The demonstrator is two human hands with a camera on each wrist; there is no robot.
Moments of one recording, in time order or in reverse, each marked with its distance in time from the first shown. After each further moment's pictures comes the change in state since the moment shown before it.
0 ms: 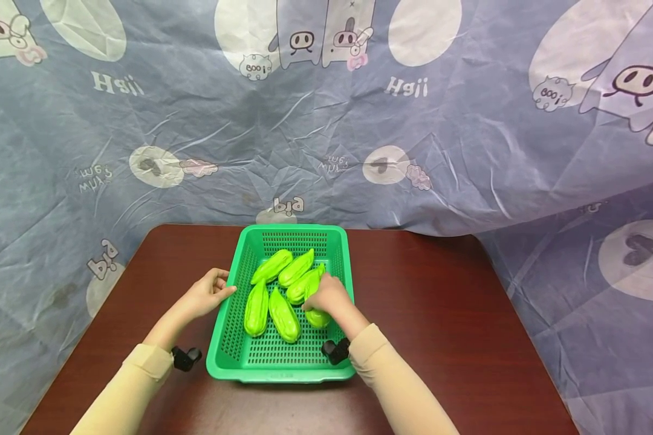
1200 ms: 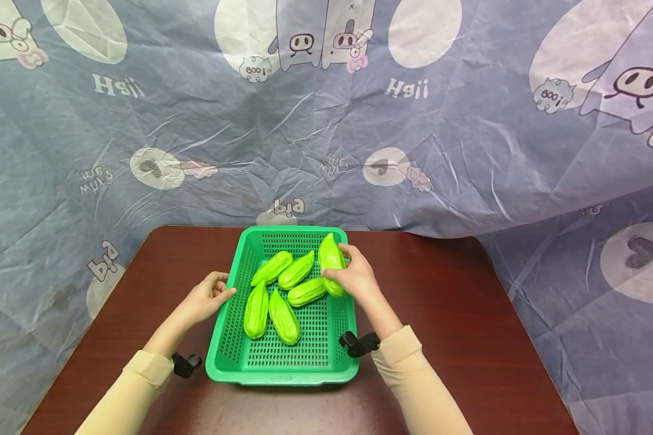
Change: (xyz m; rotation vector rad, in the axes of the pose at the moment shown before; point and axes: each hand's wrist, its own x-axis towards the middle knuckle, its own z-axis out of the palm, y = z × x) left_hand -0.004 -0.002 0.006 -0.017 0.045 0.005; right_hand -0.005 0.021 -0.054 0.481 0.146 -0.086
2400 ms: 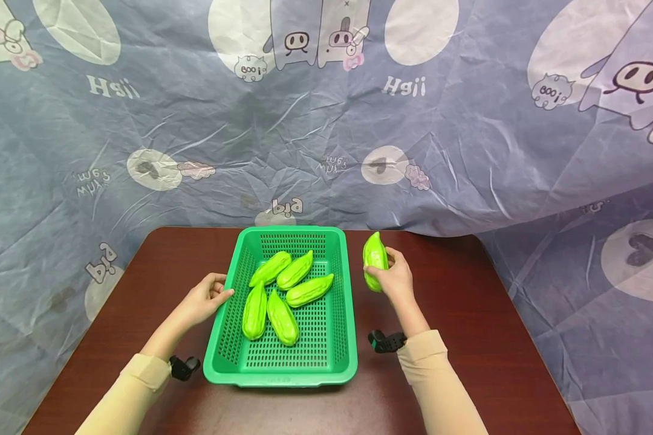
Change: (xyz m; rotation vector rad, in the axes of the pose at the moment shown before) left_hand -0.001 0.000 0.001 -0.003 0.011 0.009; right_hand 0.018 0.063 -0.049 0.076 0.223 0.058
